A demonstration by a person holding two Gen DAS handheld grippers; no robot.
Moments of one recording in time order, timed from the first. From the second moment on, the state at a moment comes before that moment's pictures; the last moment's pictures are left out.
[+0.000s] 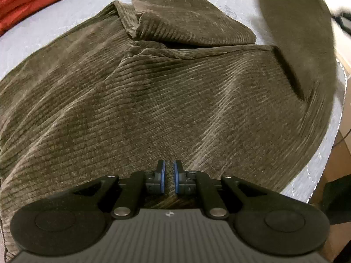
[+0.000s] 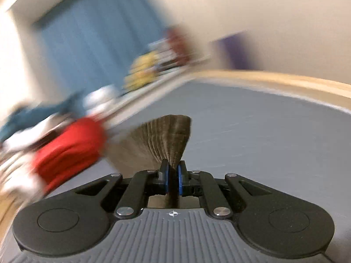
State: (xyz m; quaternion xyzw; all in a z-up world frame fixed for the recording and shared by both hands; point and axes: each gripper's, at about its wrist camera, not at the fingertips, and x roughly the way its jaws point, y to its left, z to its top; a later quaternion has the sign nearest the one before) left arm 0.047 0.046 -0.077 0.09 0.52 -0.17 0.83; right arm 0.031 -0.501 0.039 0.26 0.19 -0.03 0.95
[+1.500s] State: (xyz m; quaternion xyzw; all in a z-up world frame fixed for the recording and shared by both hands) left arm 0.060 0.142 -0.017 -0.01 0.45 -0.05 0.89; right arm 0.154 -0.572 -0.073 0.16 0.38 -0.30 0.86
